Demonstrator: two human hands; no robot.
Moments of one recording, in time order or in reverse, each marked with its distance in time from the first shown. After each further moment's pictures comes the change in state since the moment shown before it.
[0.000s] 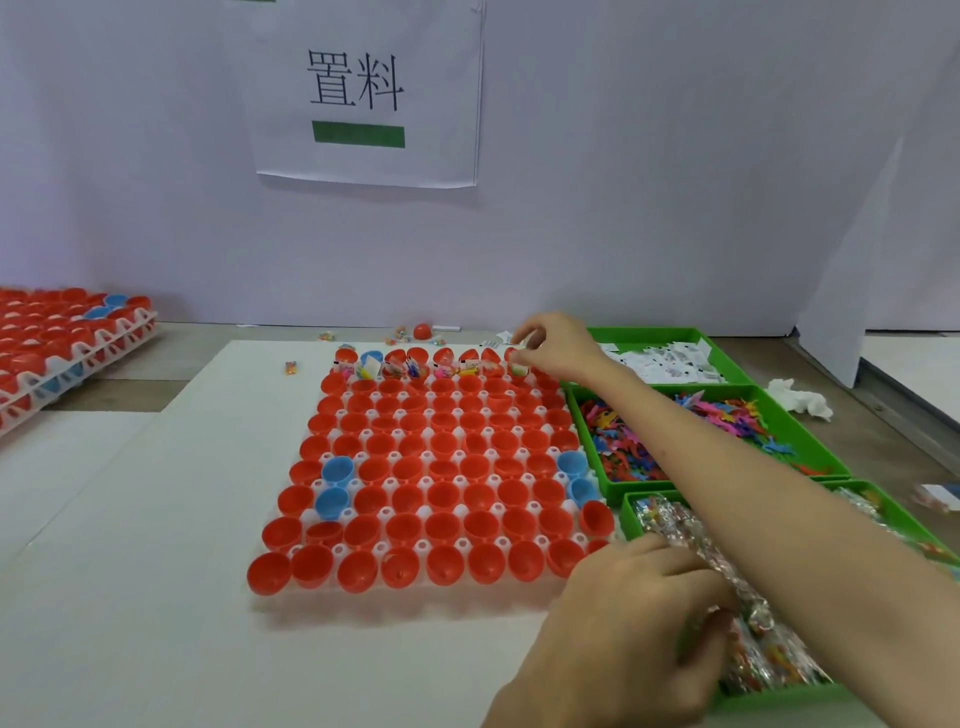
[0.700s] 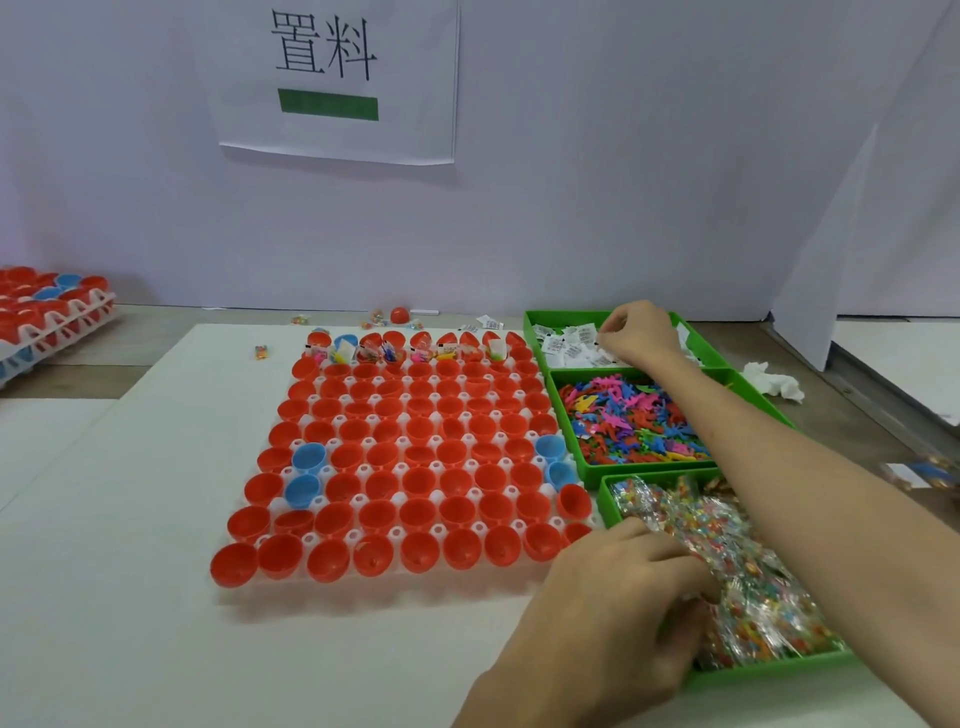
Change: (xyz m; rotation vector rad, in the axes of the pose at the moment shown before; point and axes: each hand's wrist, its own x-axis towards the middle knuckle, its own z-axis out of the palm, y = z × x) left_hand 0.001 0.000 0.002 -0.001 -0.080 -0.017; right_hand -0.019 0.085 -0.051 -0.140 0.205 0.323
